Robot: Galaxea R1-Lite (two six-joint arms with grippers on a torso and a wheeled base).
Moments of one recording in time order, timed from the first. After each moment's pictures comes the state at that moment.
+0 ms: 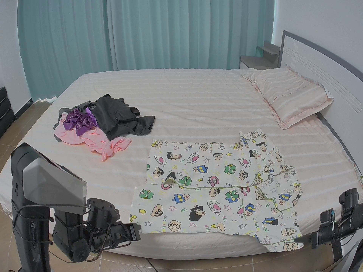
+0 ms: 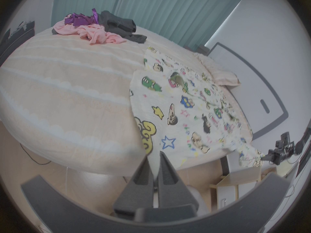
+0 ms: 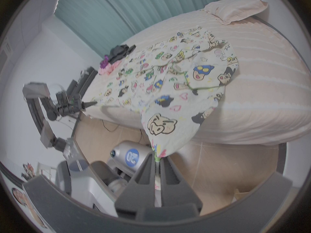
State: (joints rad) left arm -0.44 2.32 -0.20 -1.40 -0.07 -0.55; right arm -0.30 1.78 -0.04 -0.51 0.63 -0.38
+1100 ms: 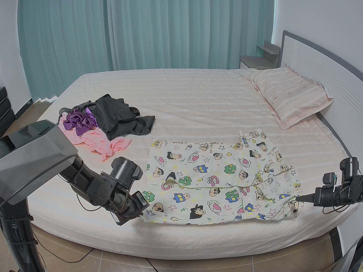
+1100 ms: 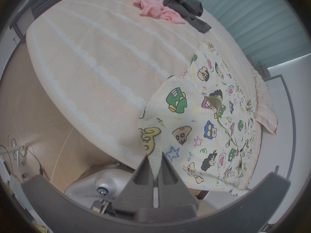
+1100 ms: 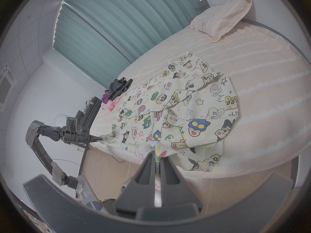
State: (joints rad) left arm -0.43 2.15 -0.94 -0.09 -0.02 -1.06; right arm -0.29 1.85 -0.40 -0.51 0.76 -0.02
